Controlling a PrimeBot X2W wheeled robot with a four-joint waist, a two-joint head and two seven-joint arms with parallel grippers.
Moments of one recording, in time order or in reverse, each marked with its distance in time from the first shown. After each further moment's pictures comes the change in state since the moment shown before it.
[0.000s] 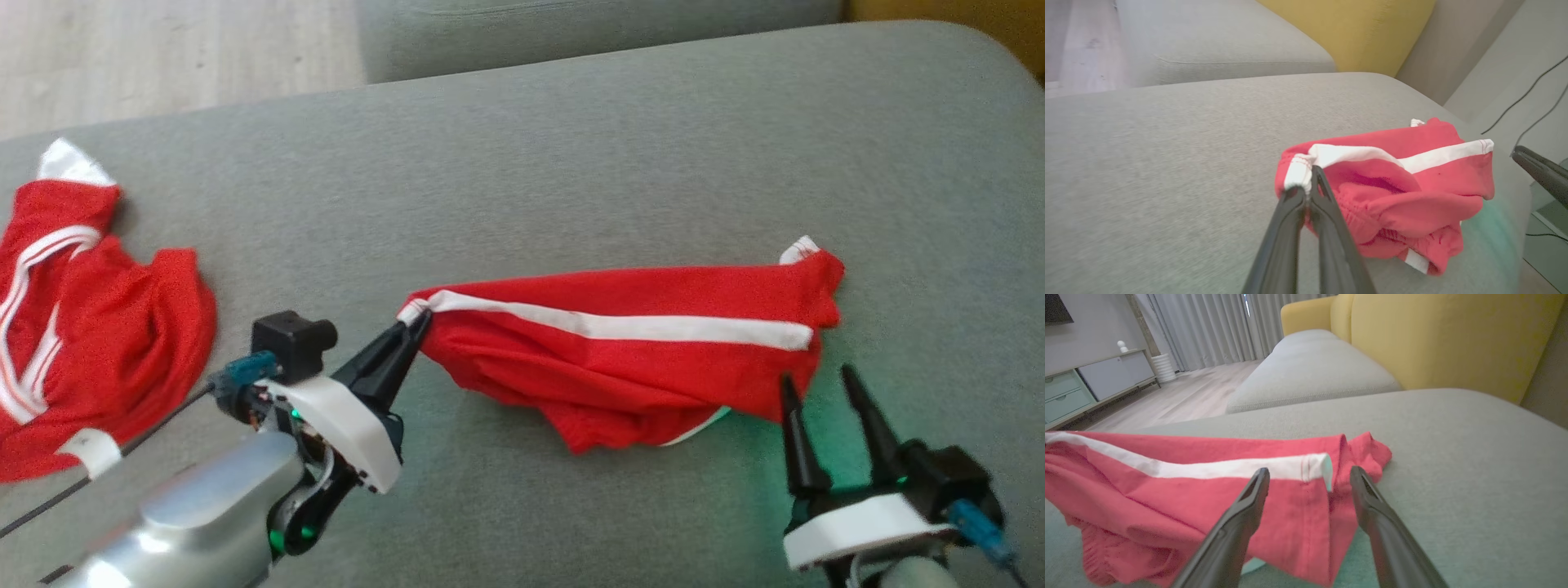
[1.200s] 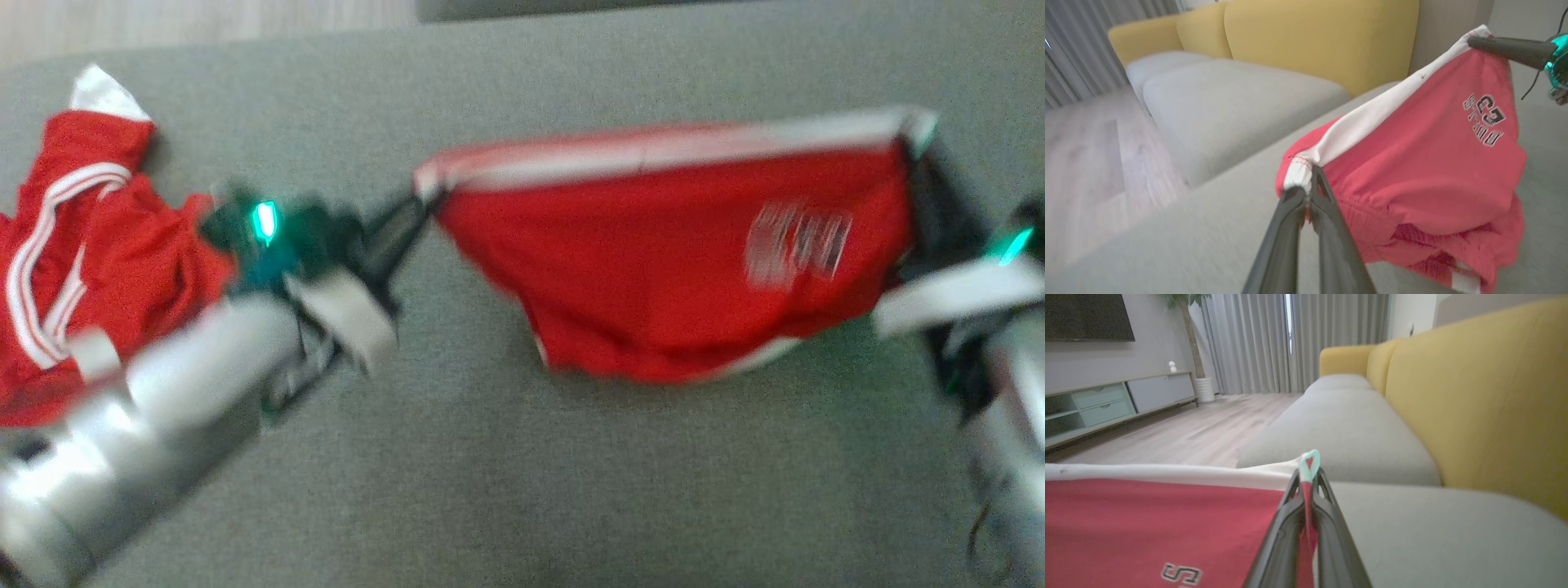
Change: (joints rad) left arm -0.202 -0.013 -0.018 0.046 0.304 0.016 -0.030; right arm -0.437 -0.252 0.140 0.176 0.207 0.000 0.007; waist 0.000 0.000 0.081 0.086
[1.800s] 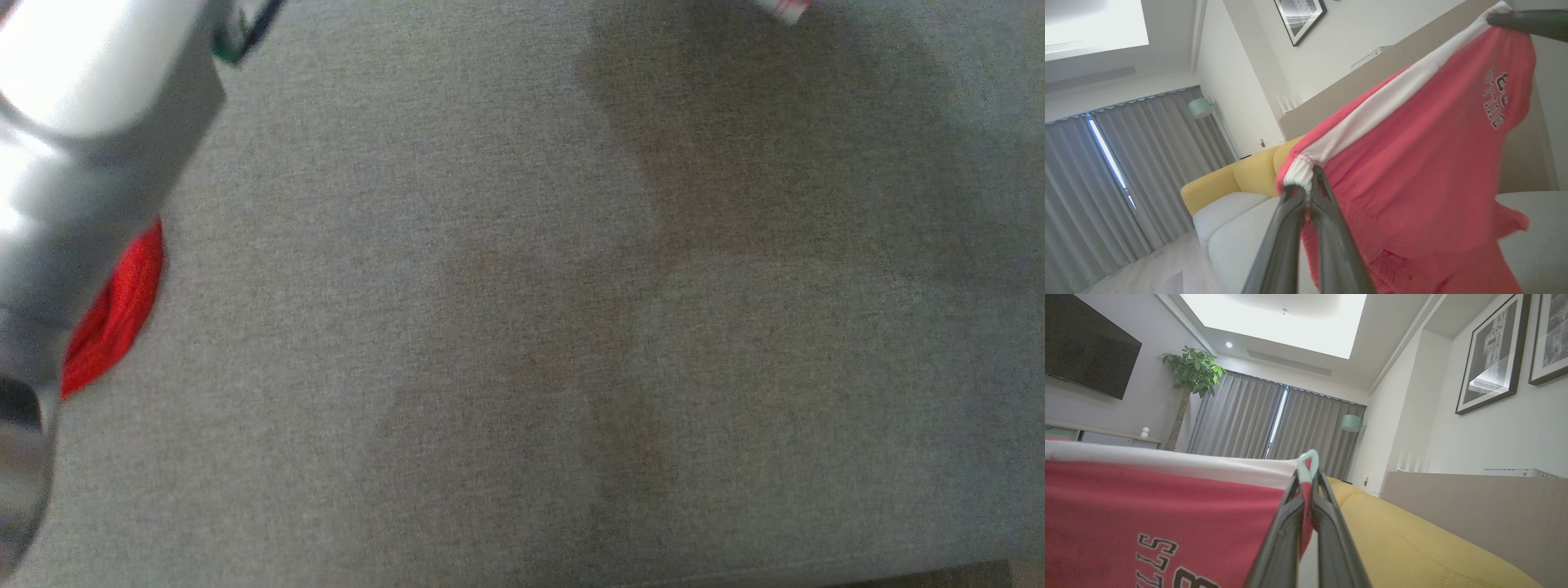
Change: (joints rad) left arm -0.573 -0.142 0.305 0.114 0.296 0.012 -0.028; right arm -0.669 -0.317 -0.011 -0.112 0.035 0.000 -0.006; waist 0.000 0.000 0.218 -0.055
